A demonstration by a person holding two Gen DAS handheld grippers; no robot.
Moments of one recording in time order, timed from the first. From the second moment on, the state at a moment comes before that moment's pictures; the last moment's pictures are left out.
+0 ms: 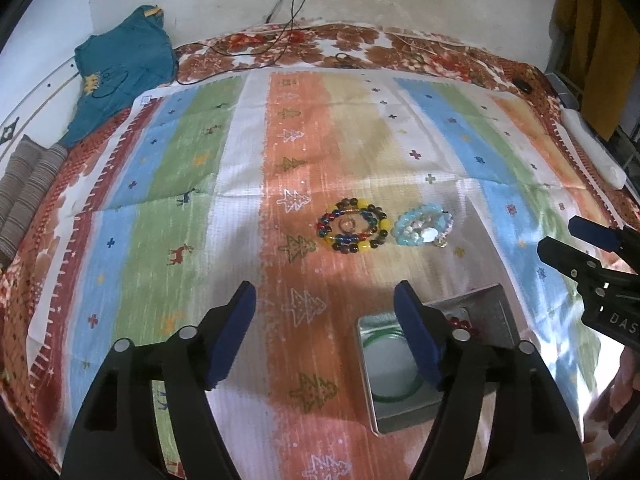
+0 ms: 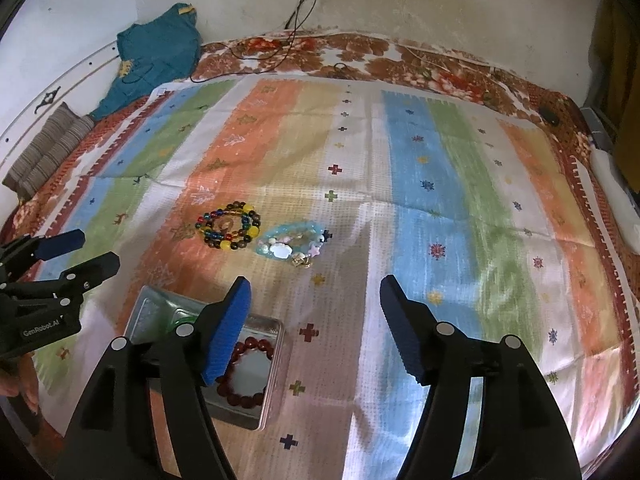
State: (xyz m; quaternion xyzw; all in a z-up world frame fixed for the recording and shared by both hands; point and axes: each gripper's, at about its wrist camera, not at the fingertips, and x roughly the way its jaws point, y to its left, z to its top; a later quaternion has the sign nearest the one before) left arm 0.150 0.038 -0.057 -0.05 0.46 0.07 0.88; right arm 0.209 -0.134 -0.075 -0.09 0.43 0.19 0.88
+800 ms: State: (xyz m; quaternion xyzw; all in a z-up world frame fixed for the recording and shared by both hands) left arm 0.195 0.068 -0.089 -0.07 0.49 0.09 0.87; right arm 0.251 -0.117 -0.107 -0.10 0.46 0.18 0.86
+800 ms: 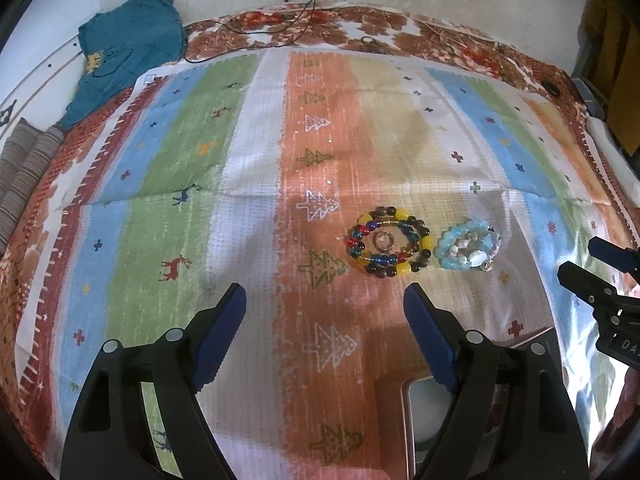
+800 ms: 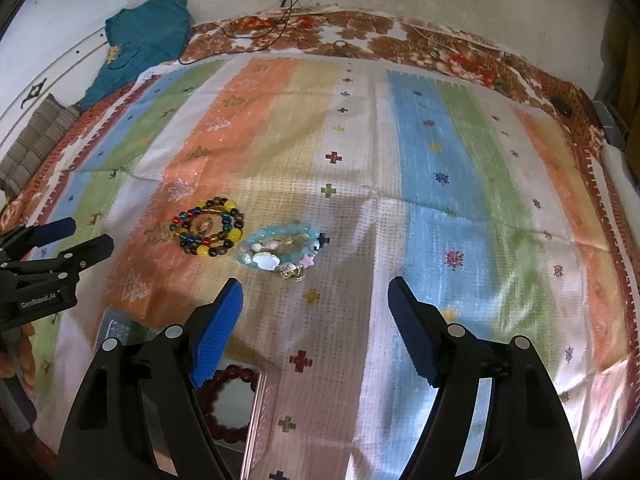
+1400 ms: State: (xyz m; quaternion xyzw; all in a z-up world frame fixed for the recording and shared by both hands) left arm 0.225 0.083 -0.111 -0.10 0.50 0.08 0.86; right arm 0.279 -0.112 -0.130 -0.10 0.48 0.17 0.85
